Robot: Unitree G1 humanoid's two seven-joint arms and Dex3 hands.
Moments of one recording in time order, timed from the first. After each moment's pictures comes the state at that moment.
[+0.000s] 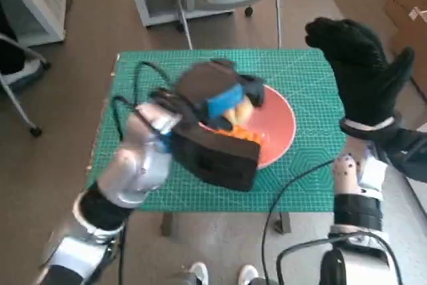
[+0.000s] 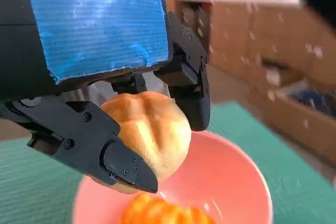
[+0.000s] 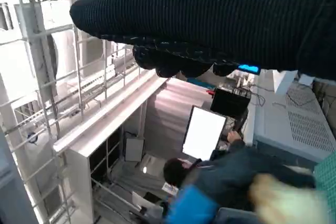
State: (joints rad) left arm -0.91 0.33 -0.51 0.09 0.74 0.23 -0.55; right arm -0.77 -0.17 -0.29 0.61 0.50 -0.59 0.78
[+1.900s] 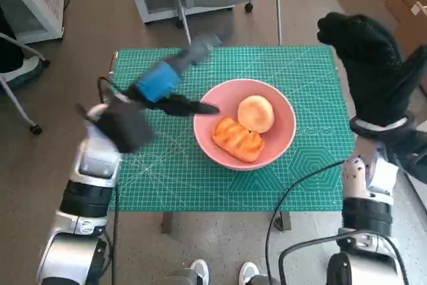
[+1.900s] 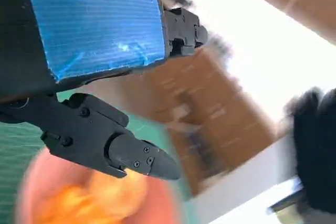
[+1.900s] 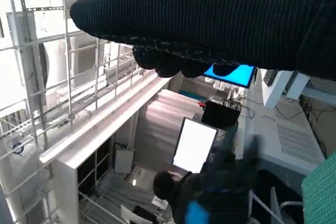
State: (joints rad) left arm -0.74 0.32 0.01 0.35 -0.10 -0.24 -0.49; right arm -0.76 -0.21 -0.28 0.53 0.47 -0.56 0.69
